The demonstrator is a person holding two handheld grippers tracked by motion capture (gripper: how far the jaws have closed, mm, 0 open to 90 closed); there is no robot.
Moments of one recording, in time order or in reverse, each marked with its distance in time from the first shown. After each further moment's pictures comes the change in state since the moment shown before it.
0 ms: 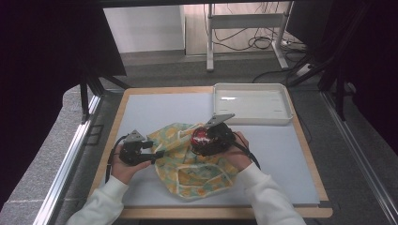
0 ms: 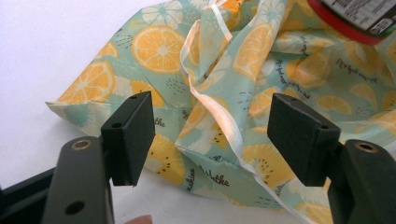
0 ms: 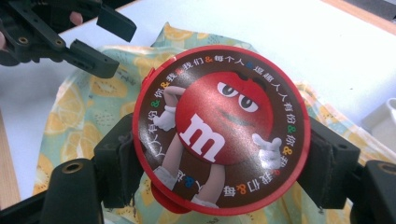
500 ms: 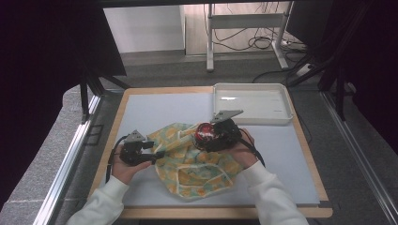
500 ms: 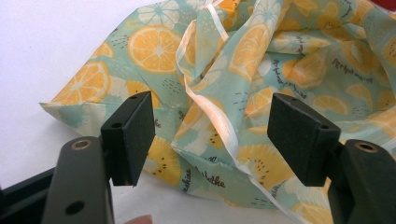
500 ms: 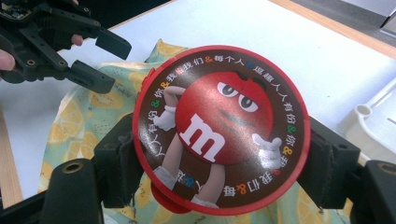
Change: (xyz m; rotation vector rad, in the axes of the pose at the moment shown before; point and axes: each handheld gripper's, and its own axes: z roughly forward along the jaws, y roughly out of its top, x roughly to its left) left arm -0.001 0.000 0.001 -0.002 -0.011 -0.005; right arm -0.009 0.004 -0.018 -0.044 -0.014 0.018
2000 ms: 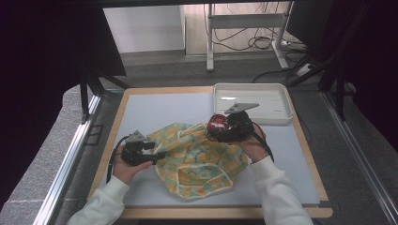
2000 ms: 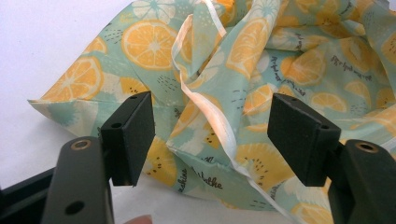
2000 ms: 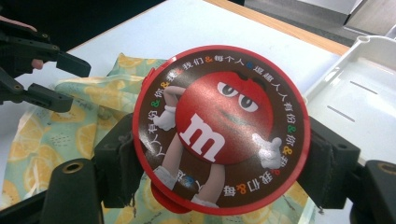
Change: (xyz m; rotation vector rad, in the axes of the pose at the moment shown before) left arm 0.000 0.000 0.003 0.012 -0.013 -0.004; right arm -0.036 -0.004 -0.017 -0.038 -0.079 0.079
